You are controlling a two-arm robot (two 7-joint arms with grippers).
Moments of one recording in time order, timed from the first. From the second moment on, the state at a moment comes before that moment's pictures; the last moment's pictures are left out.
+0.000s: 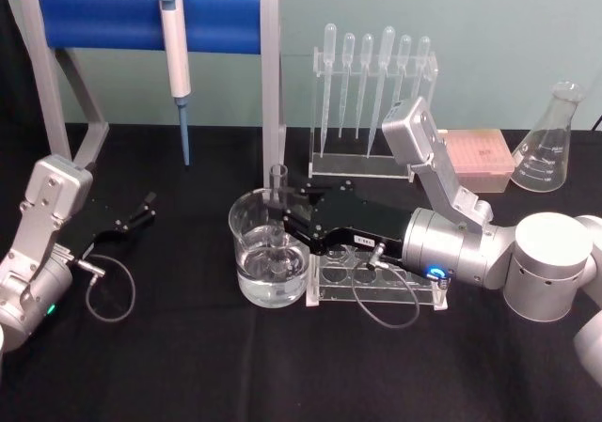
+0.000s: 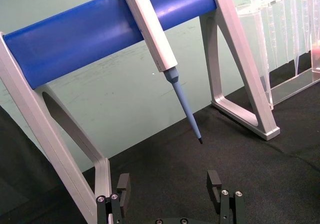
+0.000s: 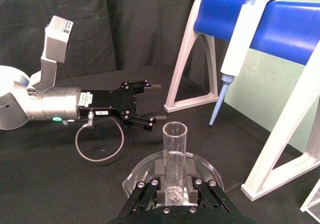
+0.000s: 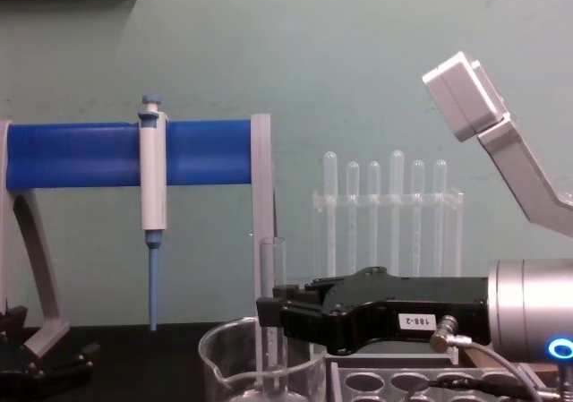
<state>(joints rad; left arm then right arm) -0.20 0.60 0.45 -1.41 -0.25 -0.12 0.03 0.48 0.42 -0.62 -1.41 0.45 0.09 0.62</state>
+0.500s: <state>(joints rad) -0.20 0.60 0.45 -1.41 -0.25 -0.12 0.03 0.48 0.42 -0.62 -1.41 0.45 0.09 0.62</state>
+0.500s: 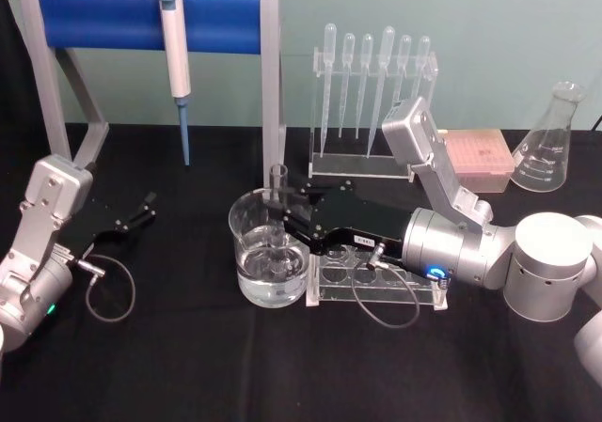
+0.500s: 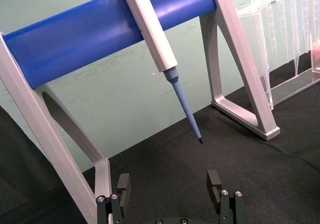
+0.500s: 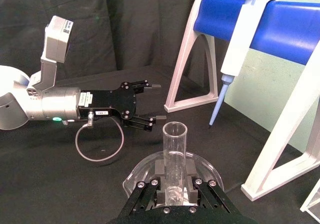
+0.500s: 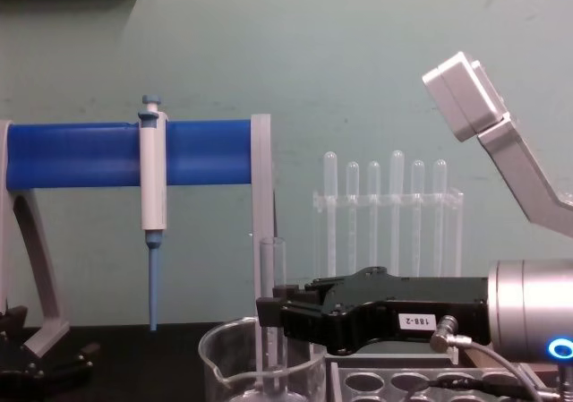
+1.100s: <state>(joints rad) -0.20 0.60 0.45 -1.41 -0.25 -0.12 0.03 0.51 0.48 -0.58 -1.56 0.50 0.13 0.65</state>
